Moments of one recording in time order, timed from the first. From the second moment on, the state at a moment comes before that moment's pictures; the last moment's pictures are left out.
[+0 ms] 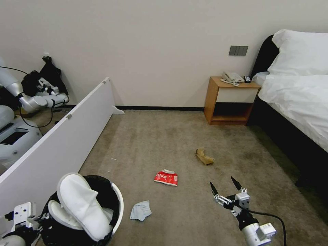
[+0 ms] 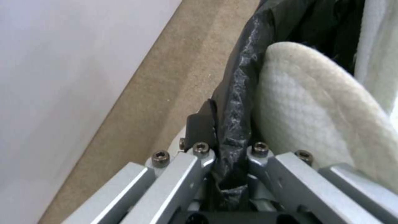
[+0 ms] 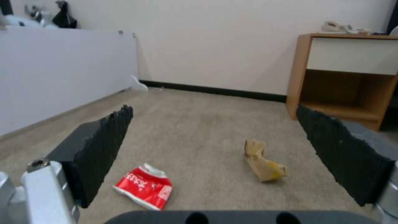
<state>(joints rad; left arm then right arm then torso) 1.86 -1.06 -1.07 -2.40 -1.10 0.74 -0.49 -1.52 1.23 0.55 1.81 0.30 0.30 -0.19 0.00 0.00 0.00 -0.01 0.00</state>
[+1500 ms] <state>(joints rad) 1.85 -1.05 -1.04 -2.40 -1.03 0.74 -0.46 -1.55 1.23 0.56 1.83 0.28 0.30 -0.20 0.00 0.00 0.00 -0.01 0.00</state>
